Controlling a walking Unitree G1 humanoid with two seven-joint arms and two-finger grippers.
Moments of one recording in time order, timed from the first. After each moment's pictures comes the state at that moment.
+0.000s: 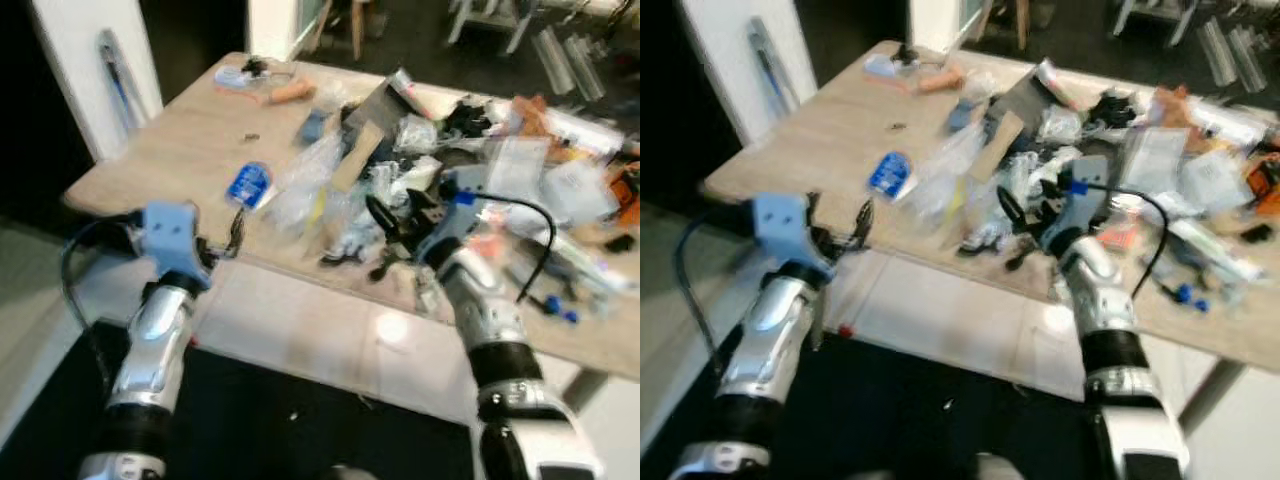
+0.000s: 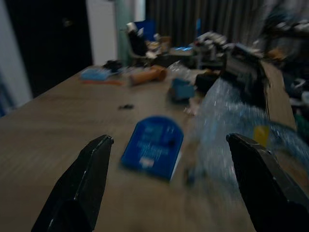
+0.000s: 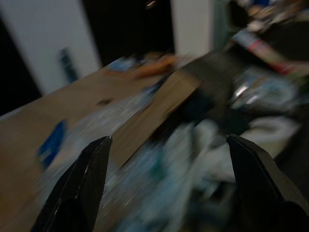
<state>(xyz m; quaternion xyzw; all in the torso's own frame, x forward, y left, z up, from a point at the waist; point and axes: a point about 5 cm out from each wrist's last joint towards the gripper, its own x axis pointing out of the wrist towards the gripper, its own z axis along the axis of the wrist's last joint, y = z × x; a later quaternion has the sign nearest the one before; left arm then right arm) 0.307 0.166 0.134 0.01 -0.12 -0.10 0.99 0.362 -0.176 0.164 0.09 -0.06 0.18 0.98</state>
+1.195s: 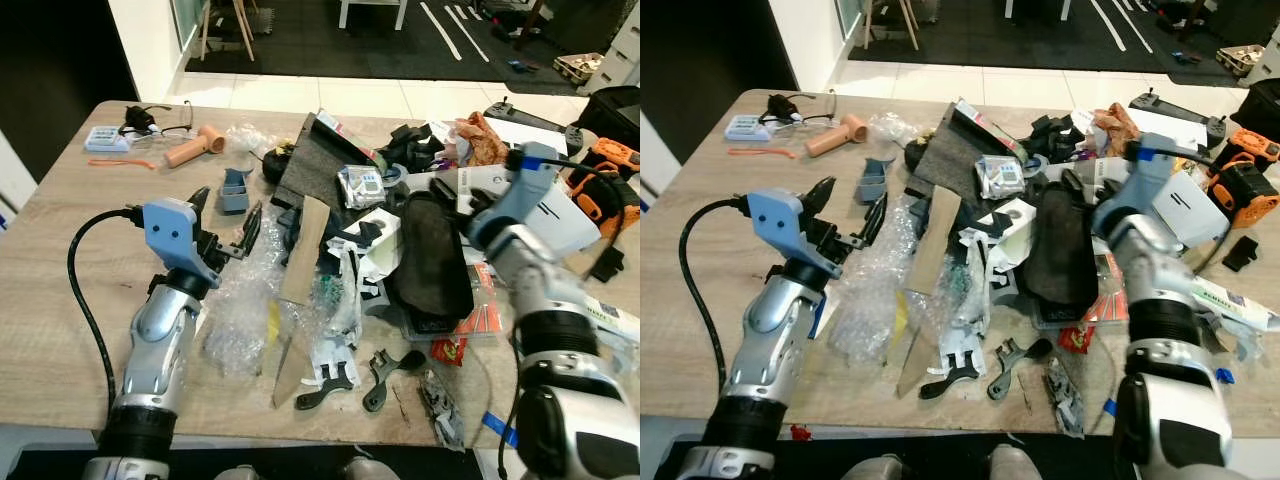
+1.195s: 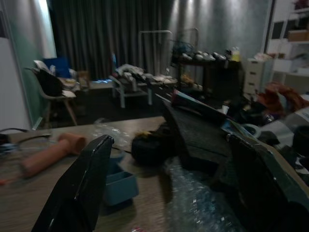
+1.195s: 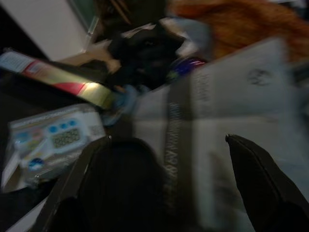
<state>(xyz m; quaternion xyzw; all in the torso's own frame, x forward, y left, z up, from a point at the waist) 0.291 0.157 0.149 0.00 -0.19 -0.19 0.96 0.364 -0.259 0.169 0.18 0.08 0.00 0.98</state>
